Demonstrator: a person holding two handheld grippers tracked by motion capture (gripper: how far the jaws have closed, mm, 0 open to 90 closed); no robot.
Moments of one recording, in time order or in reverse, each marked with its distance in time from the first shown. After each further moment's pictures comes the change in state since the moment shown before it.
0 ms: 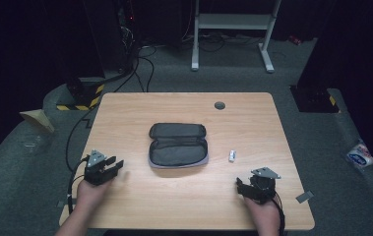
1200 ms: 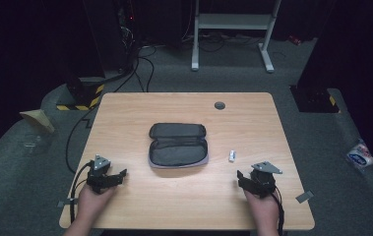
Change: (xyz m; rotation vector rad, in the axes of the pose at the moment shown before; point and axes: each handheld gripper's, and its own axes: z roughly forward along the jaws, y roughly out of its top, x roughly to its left) left arm -0.008 -0.015 0.010 0.102 0.064 -0.021; right arm 0.000 0.020 -0.006 -0.064 0.028 0.017
